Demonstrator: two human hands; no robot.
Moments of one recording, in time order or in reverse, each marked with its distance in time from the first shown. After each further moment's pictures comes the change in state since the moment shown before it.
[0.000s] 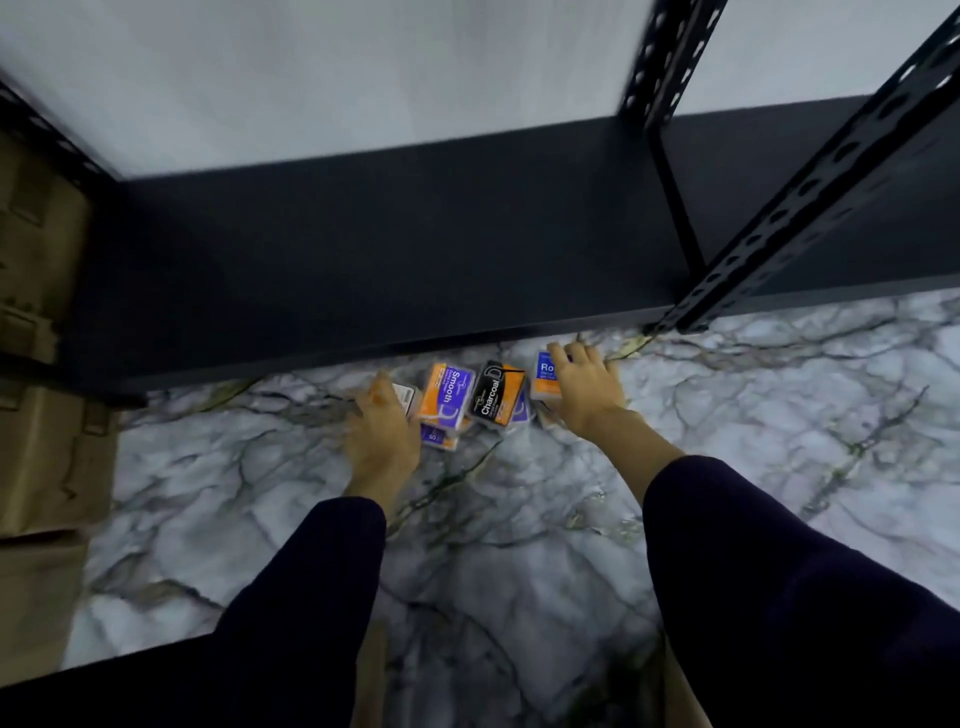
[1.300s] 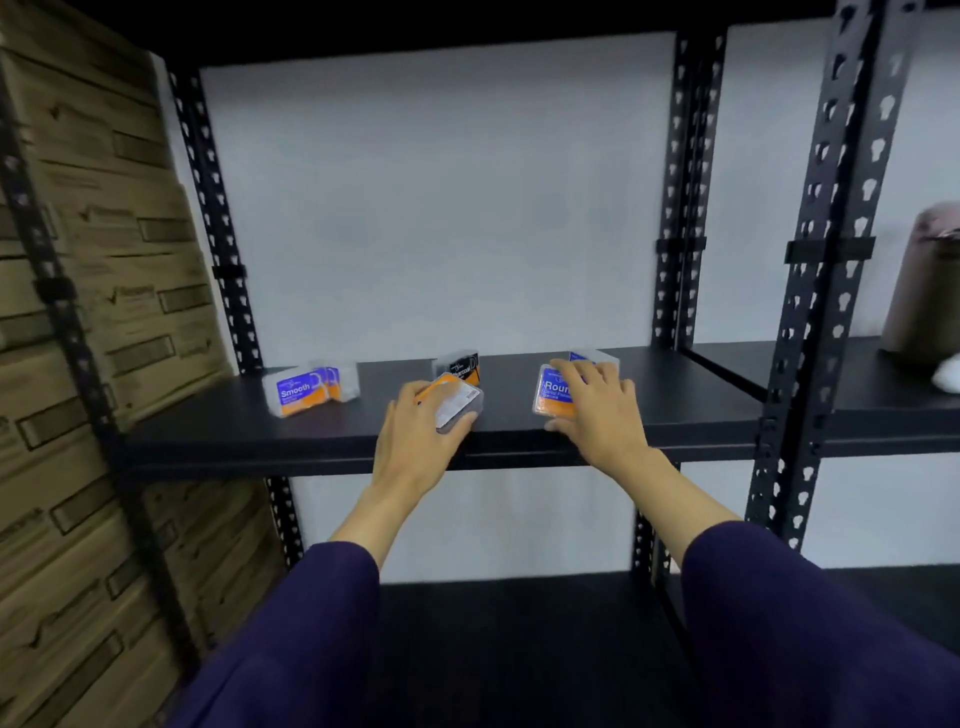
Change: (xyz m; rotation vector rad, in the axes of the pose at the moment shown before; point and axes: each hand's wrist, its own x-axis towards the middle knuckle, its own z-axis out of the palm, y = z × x) left_hand -0.151 0.088 -0.499 -0.463 0.886 0.688; right_hand -0.174 -0.095 -0.496 0.054 1.071 -0.276
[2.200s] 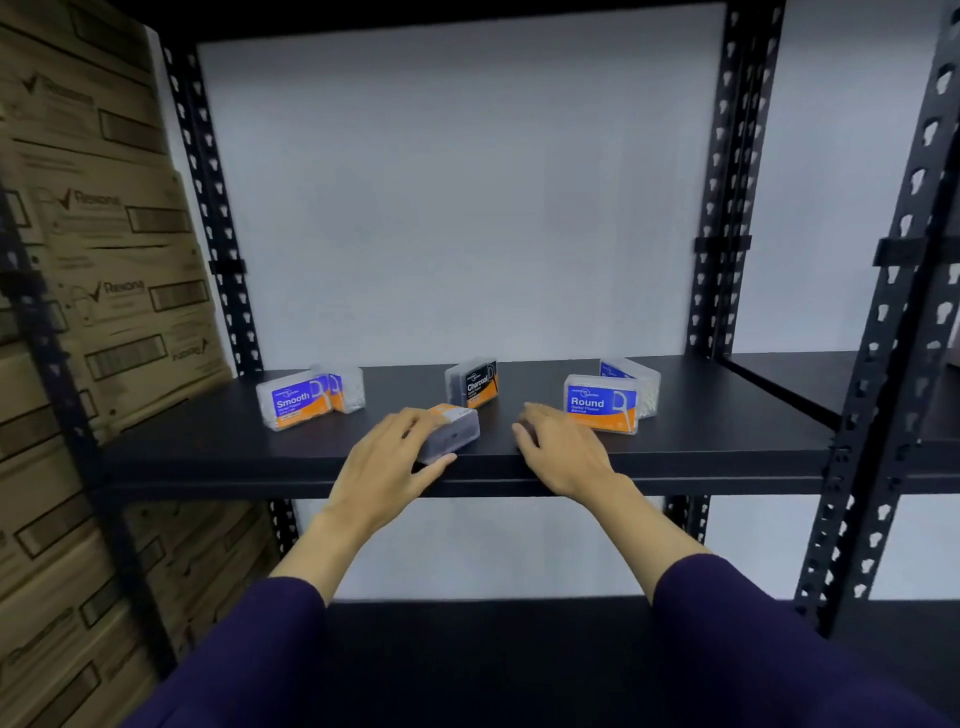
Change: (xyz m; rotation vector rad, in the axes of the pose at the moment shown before) left_hand 0.023 -0.076 -0.001 0.304 -0.010 0.415; right_hand 0.037 -0.036 0.072 0.254 -0.183 -0.074
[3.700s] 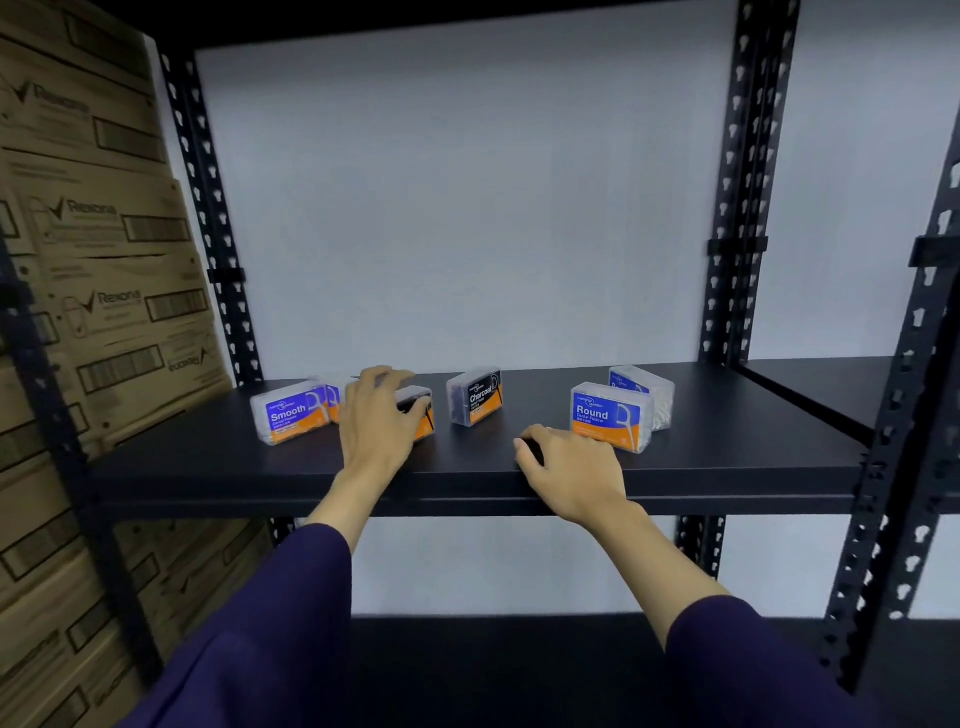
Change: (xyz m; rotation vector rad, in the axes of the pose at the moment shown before) left_hand 0.065 -0.026 0.022 -0.103 0.112 -0.528; right_hand 0.001 0.004 0.009 -0.144 0.075 0.019
